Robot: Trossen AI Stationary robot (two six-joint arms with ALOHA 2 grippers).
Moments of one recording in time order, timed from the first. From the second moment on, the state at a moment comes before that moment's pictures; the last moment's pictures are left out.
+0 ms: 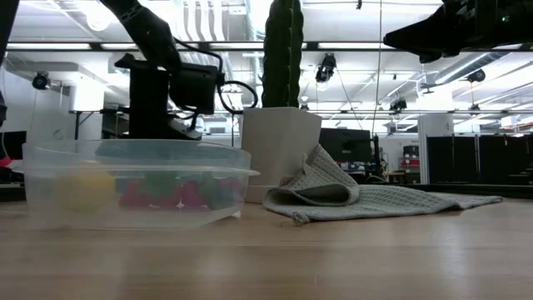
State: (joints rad) left arm 0.18 1.67 0.93 -0.84 -0.35 0.22; right arm 0.19 0.60 0.25 0.35 0.39 -0.25
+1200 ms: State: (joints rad) left arm 0.19 1.67 0.91 -0.80 -0.28 0.22; right arm 0.19 0.60 0.25 0.35 0.39 -0.25
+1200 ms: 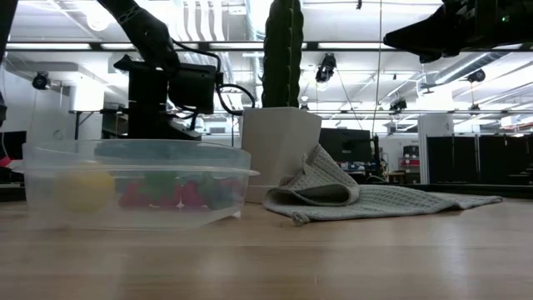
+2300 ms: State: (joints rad) left arm 0.19 1.67 0.92 -0.80 -0.26 0.22; right arm 0.19 0.60 0.25 0.35 0.39 -0.25
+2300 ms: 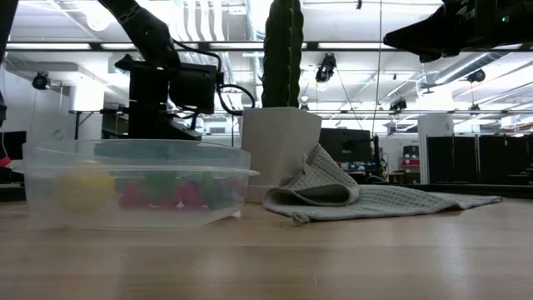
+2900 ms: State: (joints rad) left arm 0.19 1.65 0.98 -0.85 -0.24 0.22; right arm 0.19 0.60 0.25 0.35 0.39 -0.26
